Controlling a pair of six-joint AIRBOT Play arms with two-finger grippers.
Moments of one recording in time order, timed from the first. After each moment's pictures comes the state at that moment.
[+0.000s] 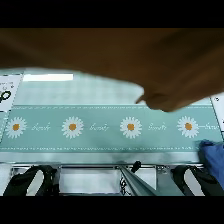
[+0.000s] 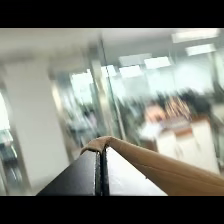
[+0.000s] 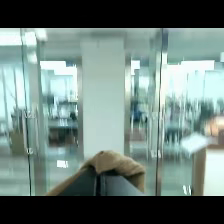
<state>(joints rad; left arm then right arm) 0.23 -0.67 2.00 0.81 -0.86 -1.13 -0.34 -0.77 2.02 -1.08 0.86 1.42</state>
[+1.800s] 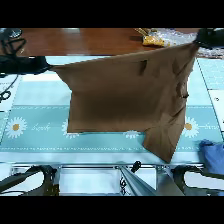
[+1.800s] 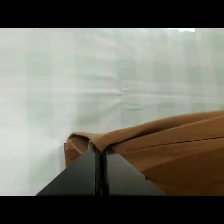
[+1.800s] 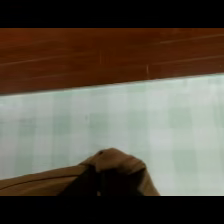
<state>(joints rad) 0.11 -1.29 1.23 1.01 -0.86 -1.29 -0.15 -1.48 1.67 -1.26 0.90 1.46</state>
